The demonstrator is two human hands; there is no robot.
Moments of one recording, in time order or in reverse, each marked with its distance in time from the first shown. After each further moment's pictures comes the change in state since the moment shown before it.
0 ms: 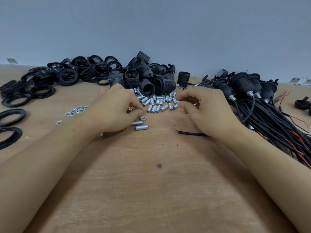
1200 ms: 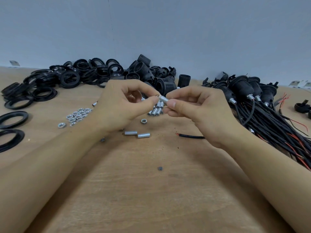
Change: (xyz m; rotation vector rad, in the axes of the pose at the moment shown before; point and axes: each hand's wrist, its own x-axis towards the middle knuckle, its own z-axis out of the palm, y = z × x) left_hand -0.011 0.031 -0.009 -0.767 0.279 0.064; right_hand -0.007 -0.031 -0.005 0.932 -0.072 0.221
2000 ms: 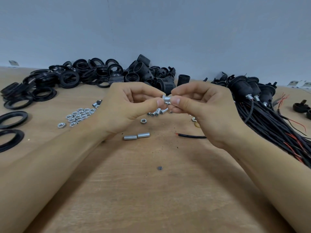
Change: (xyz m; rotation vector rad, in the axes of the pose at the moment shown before) left_hand -0.004 0.003 0.008 -0.309 -0.104 -0.103; right_hand -0.004 -0.006 -0.001 -0.029 0.054 -0.073
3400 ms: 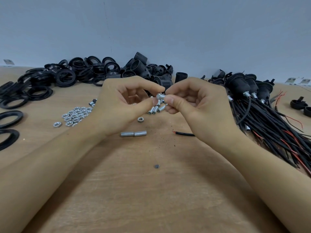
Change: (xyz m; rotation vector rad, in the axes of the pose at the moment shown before) left_hand 0.002 -0.003 0.001 0.130 0.019 0.247; right_hand -0.004 0.002 0.007 -0.258 -0.012 -0.178
